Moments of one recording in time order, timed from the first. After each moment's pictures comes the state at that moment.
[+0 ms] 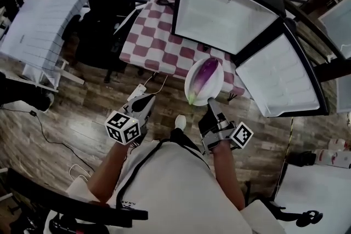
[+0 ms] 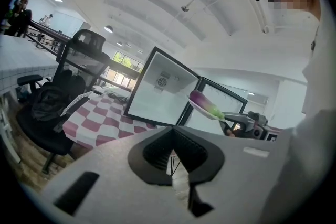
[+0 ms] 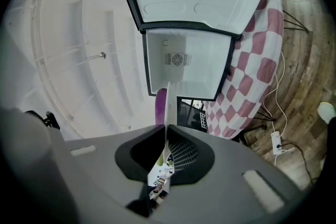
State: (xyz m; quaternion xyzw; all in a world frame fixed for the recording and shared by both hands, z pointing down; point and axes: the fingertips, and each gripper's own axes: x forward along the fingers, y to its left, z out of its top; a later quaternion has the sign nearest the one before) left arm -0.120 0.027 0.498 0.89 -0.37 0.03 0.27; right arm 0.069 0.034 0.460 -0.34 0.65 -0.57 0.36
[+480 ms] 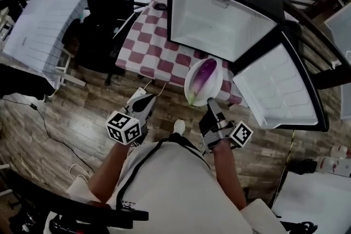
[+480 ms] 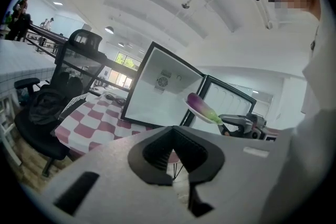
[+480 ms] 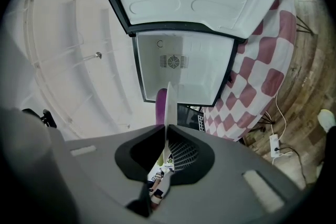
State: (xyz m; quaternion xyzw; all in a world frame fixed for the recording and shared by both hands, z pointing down) left arm -0.077 -0.019 0.493 0.88 -0.39 0.04 0.27; right arm 0.111 -0.018 0.470 -0.33 0.65 -0.59 0.35
